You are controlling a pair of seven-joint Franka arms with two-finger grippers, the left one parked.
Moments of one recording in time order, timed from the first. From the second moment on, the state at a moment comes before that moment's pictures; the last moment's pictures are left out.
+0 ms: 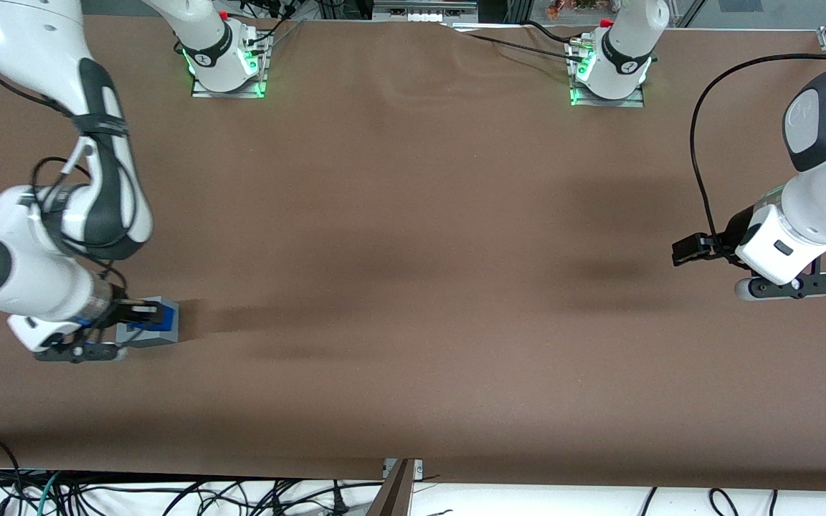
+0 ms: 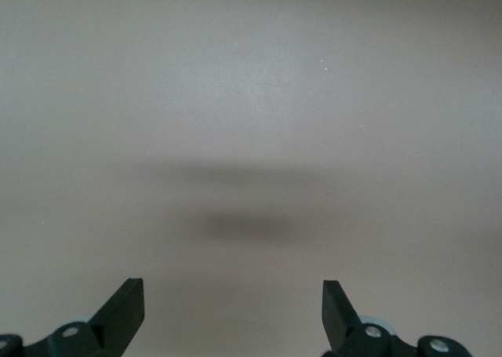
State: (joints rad) arm 0.15 0.61 -0.18 -1.40 0.06 1.99 -0.09
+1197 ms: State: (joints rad) arm 0.08 0.66 -0.17 -1.41 0.06 2.00 -0.25
